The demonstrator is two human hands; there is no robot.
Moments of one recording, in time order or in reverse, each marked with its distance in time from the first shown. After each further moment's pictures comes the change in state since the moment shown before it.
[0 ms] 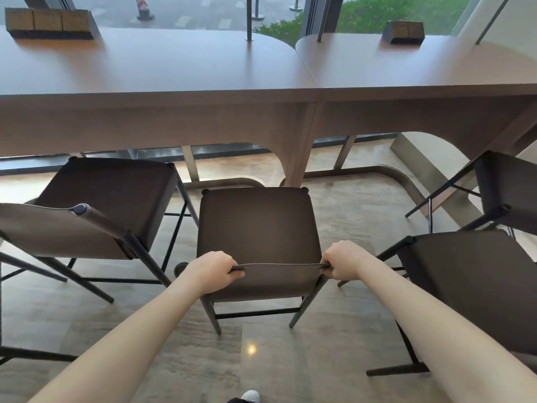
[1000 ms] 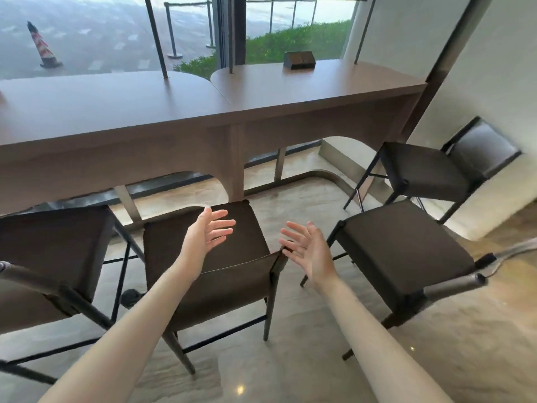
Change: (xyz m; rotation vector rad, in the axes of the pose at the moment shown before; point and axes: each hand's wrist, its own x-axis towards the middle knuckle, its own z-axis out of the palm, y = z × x) left_hand -0.004 0.107 -0.070 -1.479 0.307 0.111; right_hand -0.116 -0.063 -0.015 2.090 0.868 0.351
